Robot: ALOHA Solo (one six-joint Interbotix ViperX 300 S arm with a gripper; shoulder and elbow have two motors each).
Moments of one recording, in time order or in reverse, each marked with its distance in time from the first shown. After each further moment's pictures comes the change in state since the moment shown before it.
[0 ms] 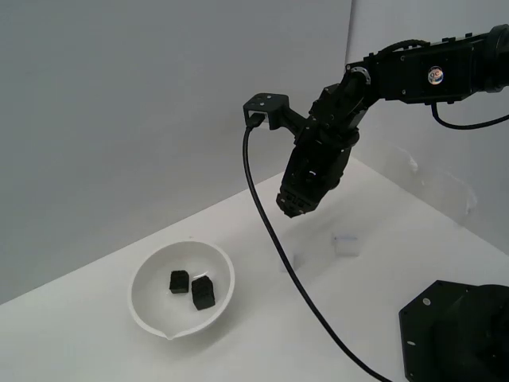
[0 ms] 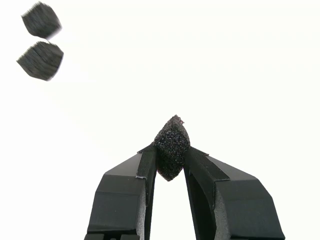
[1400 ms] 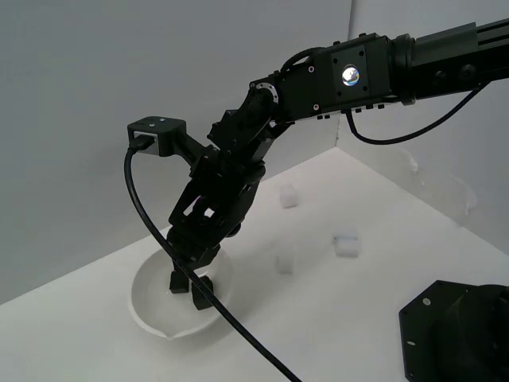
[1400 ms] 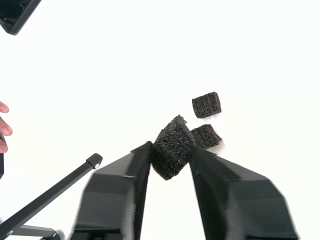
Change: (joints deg) arm -19.9 -9.7 -9.5 -9.9 -9.8 -18.1 -4.7 -1.0
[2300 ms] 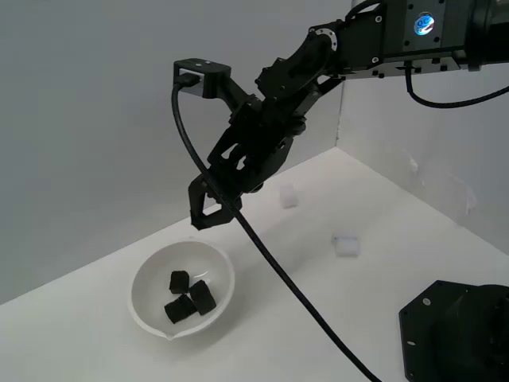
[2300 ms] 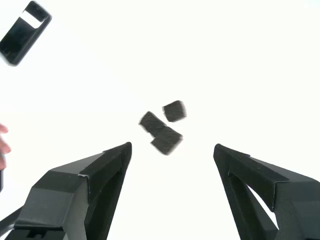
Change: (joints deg) arm 9.4 8.4 8.3 1.8 1.8 0.1 1.8 2.4
